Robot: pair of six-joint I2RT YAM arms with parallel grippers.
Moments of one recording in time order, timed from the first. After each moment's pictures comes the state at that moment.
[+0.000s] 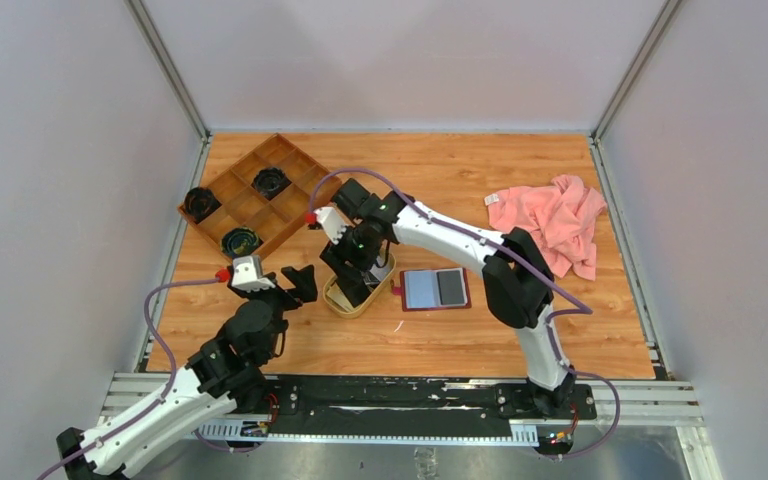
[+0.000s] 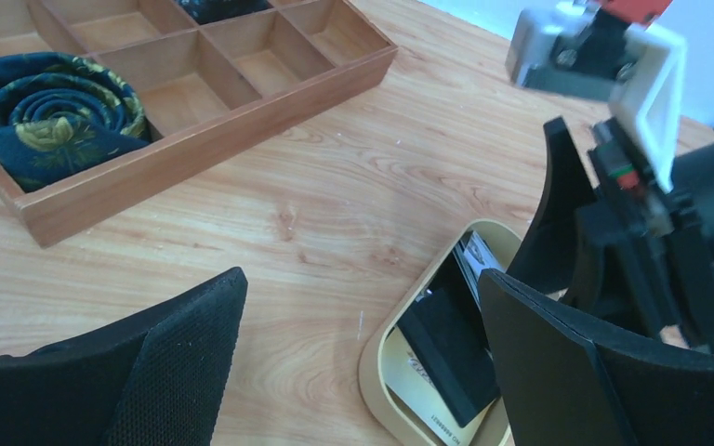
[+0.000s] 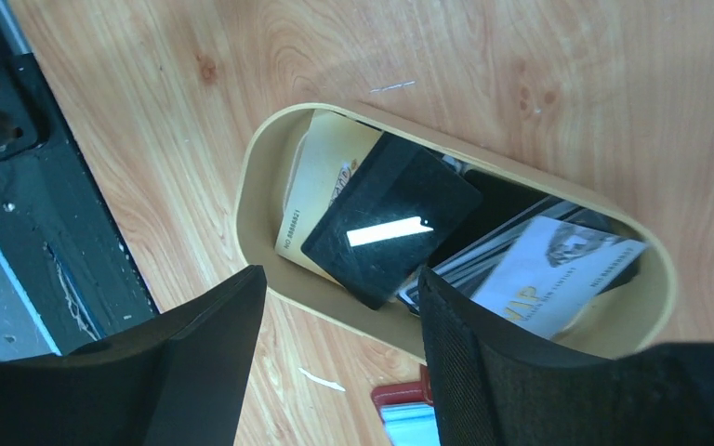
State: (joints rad) left arm -0.86 0.27 0.20 -0.09 -0.82 -0.50; right arm 0.90 2.06 1.79 -0.81 -0.42 -0.20
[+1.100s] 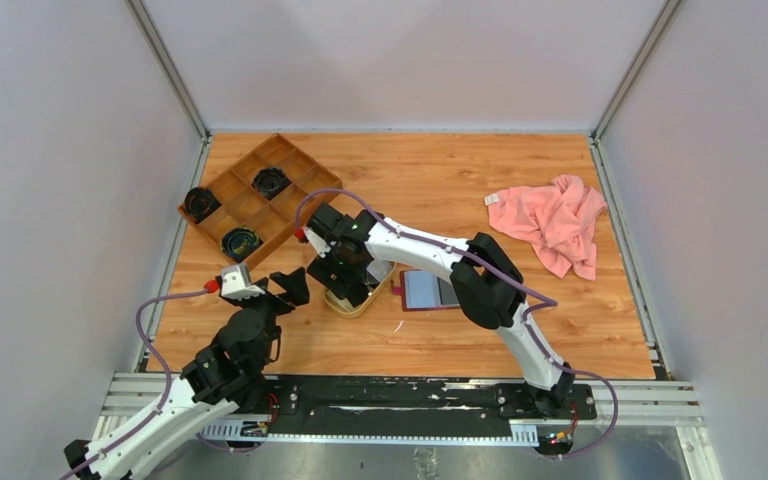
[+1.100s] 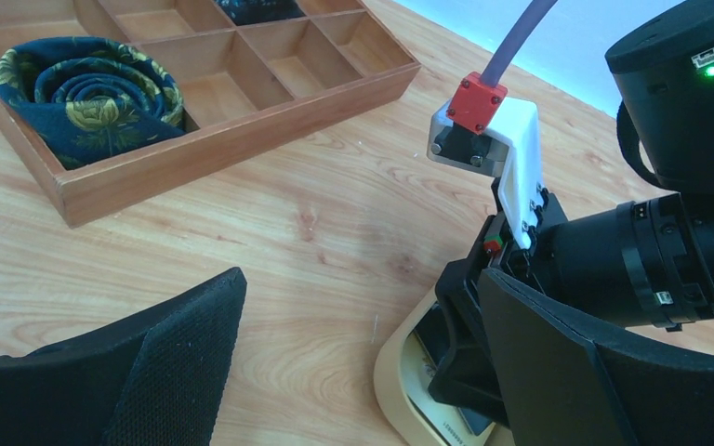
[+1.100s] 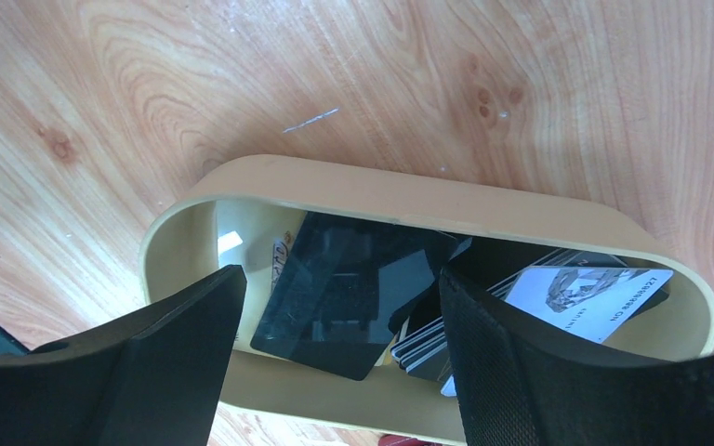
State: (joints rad) left arm -0.86 0.08 0.15 -0.20 -0.88 -0.55; right arm 1.01 2.22 1.88 -0.82 -0.10 -0.01
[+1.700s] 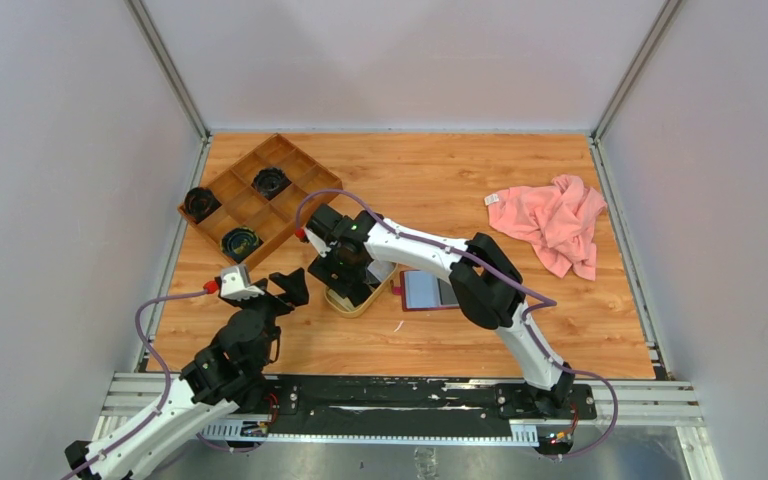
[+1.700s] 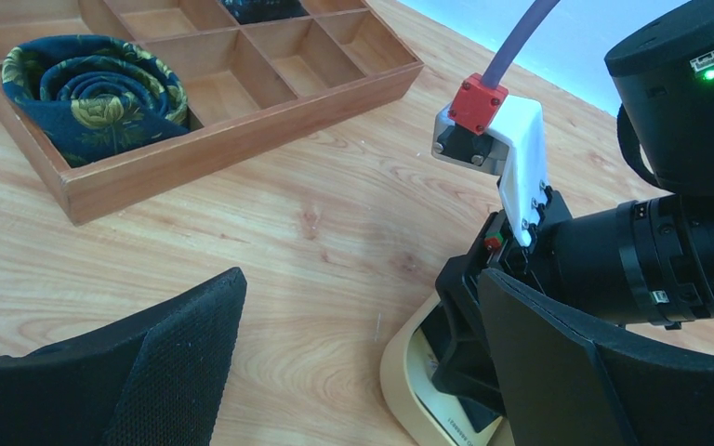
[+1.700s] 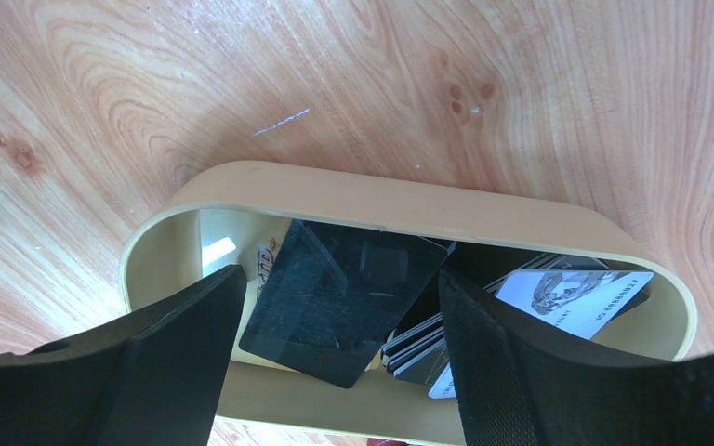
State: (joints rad) left arm -0.86 0.06 0.15 -0.22 -0.88 -0.56; right arm 1.01 2.23 1.88 -0.82 -0.04 -0.01
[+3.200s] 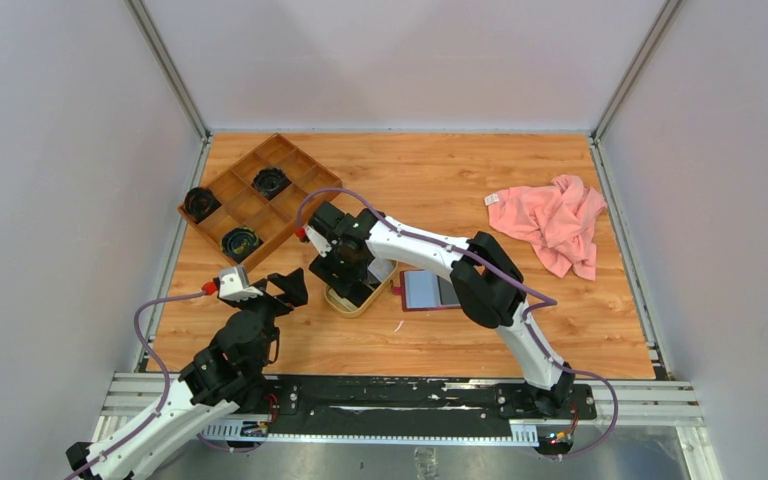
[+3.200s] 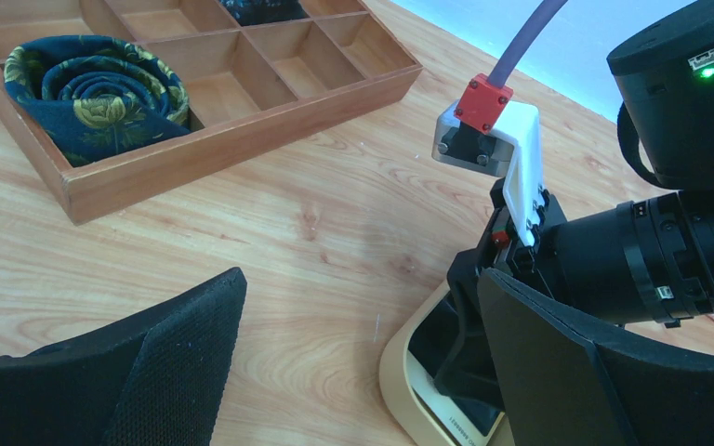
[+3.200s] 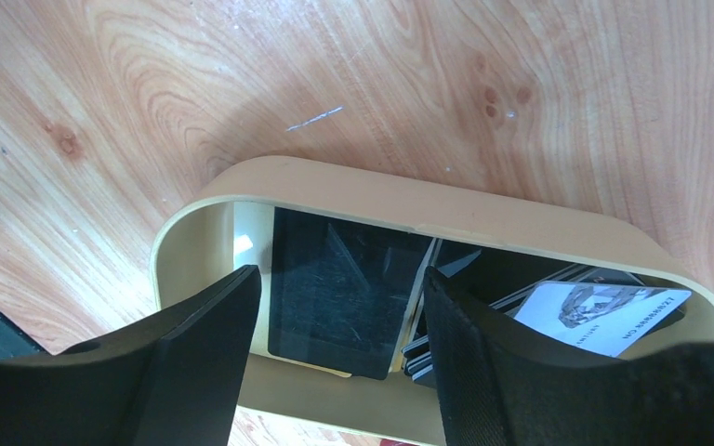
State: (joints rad) left arm -0.86 0.04 0.15 -0.23 -0.88 -0.56; right arm 1.00 2.23 1.88 -0.82 -0.11 -0.02
